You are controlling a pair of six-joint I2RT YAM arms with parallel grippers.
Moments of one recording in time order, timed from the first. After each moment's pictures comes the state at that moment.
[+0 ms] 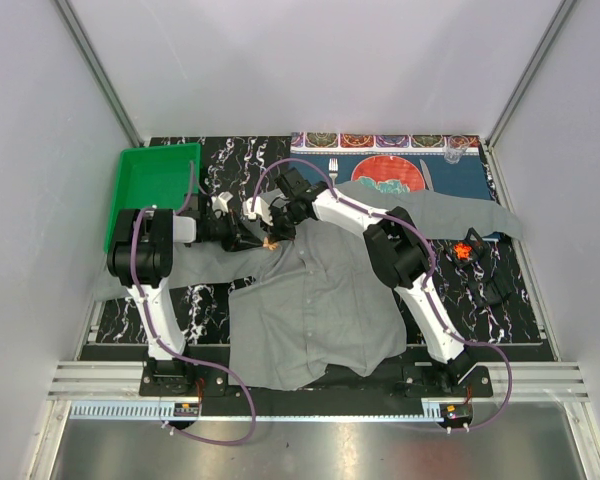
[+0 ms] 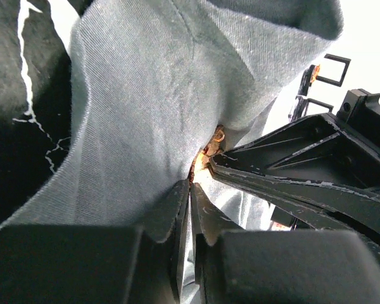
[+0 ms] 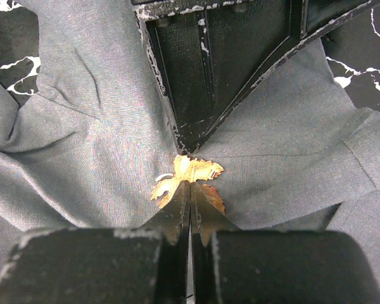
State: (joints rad) left arm -0.01 2.02 1.00 0.05 0.95 -0.55; right arm 0.71 2.42 1.99 -0.58 -0.64 -0.87
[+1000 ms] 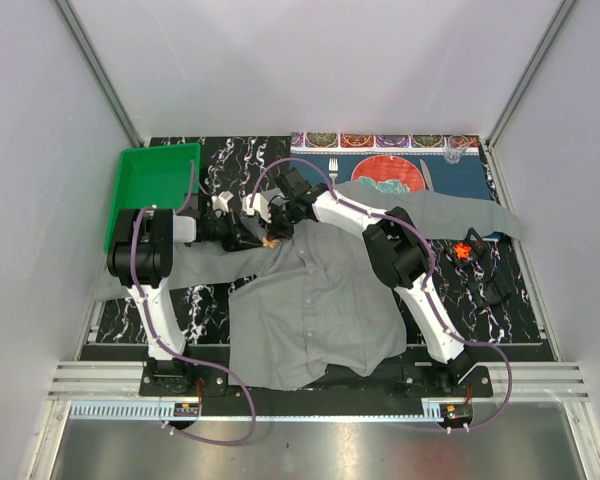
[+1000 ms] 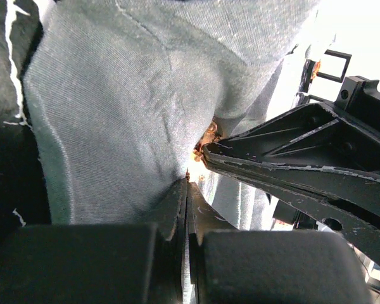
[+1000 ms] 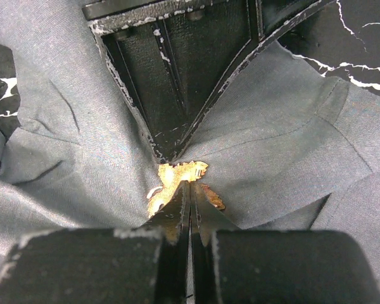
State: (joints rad) left arm -0.01 2.02 1.00 0.04 0.95 -0.52; right arm 0.71 2.43 1.97 -0.50 -0.61 -0.78
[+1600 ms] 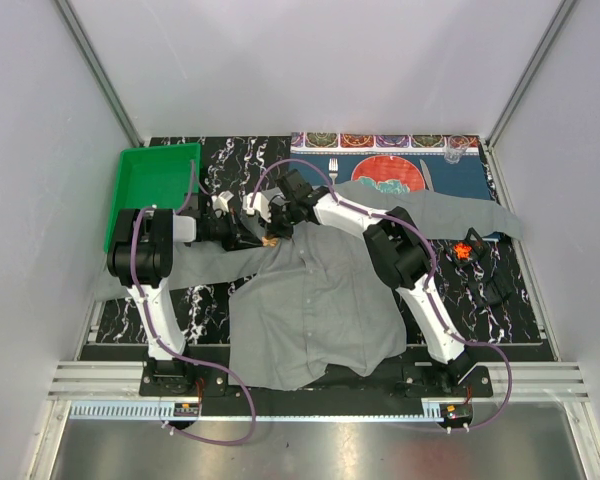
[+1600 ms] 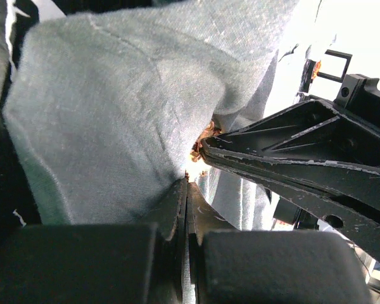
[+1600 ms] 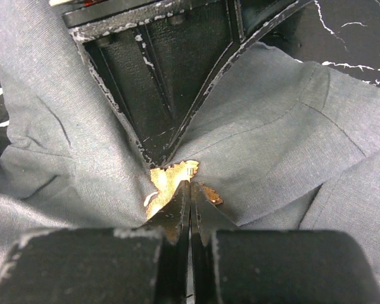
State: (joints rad) left arm -0.01 2.02 1.00 0.04 0.95 -0.52; right arm 0.71 2.40 1.91 -0.40 -0.59 -0.74
